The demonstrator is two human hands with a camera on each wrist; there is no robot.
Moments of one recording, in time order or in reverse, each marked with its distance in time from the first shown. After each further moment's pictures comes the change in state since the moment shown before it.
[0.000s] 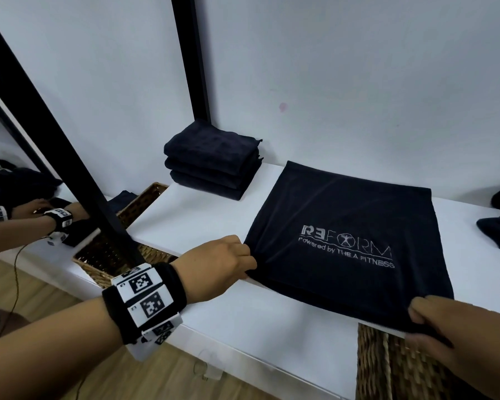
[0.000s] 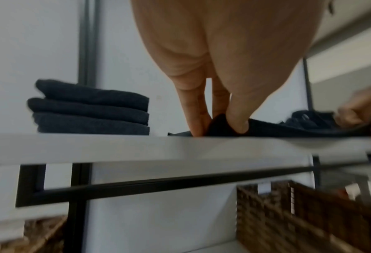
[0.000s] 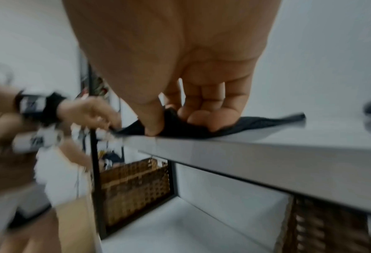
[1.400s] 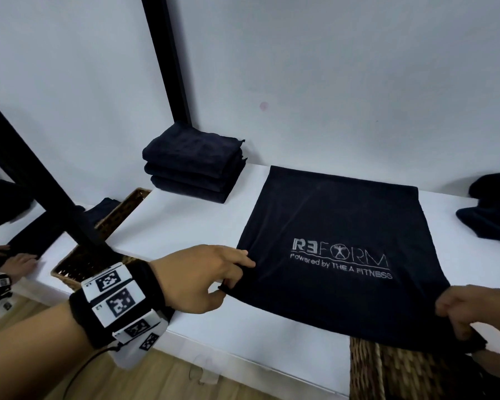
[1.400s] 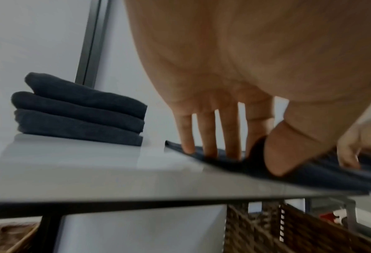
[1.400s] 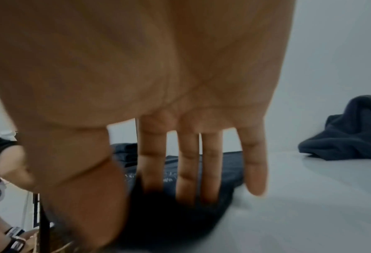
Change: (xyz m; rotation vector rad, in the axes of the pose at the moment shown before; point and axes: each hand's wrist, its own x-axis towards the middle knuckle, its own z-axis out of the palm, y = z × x) left_hand 0.000 -0.006 -0.019 -0.315 -0.222 0.016; right_hand -0.029 0.067 -0.021 0.160 -0.105 -0.058
